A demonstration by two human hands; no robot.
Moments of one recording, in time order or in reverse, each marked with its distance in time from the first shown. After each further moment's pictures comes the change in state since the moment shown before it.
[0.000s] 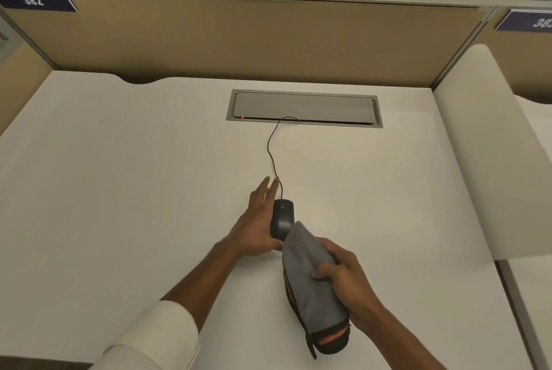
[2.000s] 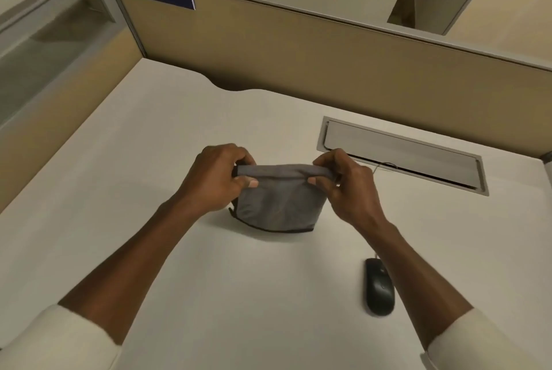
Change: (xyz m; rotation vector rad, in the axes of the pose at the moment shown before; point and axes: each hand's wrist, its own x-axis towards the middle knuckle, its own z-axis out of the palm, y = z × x) left_hand -0.059 -0.140 -0.299 -0.037 0.428 -0.135; right_hand 0.186 -0.190 0.198 -0.734 0.130 -0.773
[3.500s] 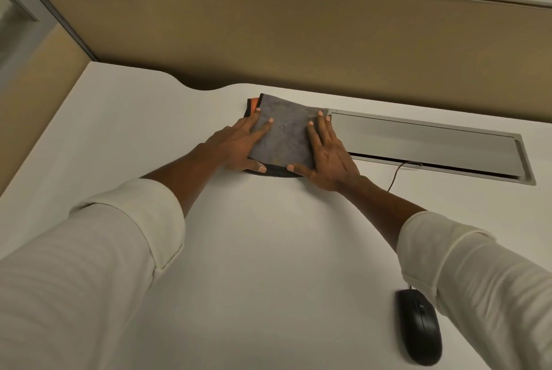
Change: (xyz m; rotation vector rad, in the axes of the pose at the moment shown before) left_hand 0.239 -0.091 0.092 0.646 -0.519 0.265; right_hand 0.154 0.140 0.109 -0.481 -0.280 0.018
